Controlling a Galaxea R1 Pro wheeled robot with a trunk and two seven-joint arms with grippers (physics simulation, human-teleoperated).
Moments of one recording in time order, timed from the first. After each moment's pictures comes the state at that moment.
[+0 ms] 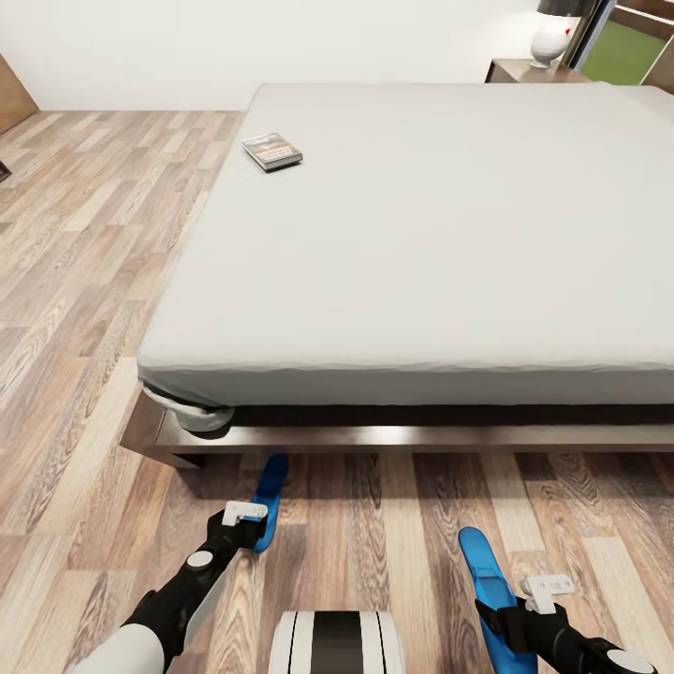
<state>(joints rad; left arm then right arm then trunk) -0.57 0.01 -0.17 -0.48 0.05 -0.07 0.03 0.05 -0.13 -0.19 -1.49 0.02 0.58 0.38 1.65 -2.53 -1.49</state>
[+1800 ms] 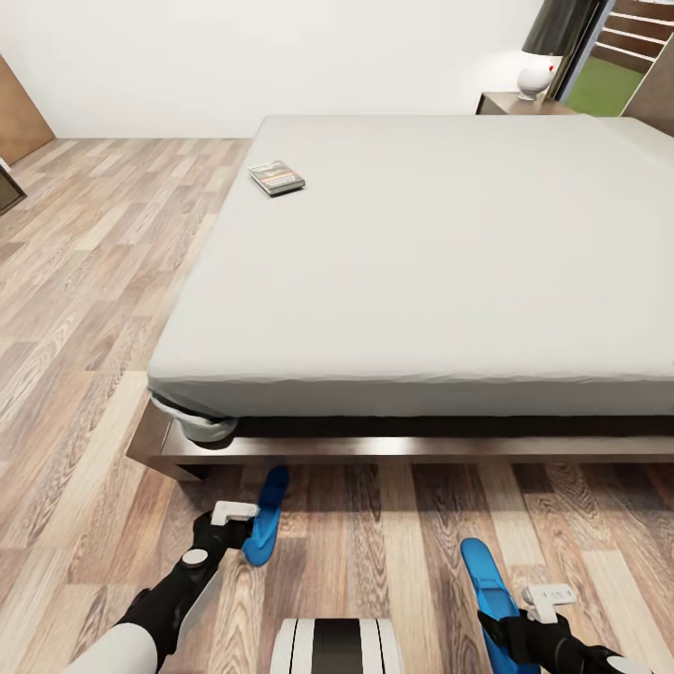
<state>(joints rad) -0.57 0.03 -0.17 -0.49 0.04 -0.02 0.13 0.05 -0.13 -0.20 -1.44 0.02 0.58 0.38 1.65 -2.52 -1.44</state>
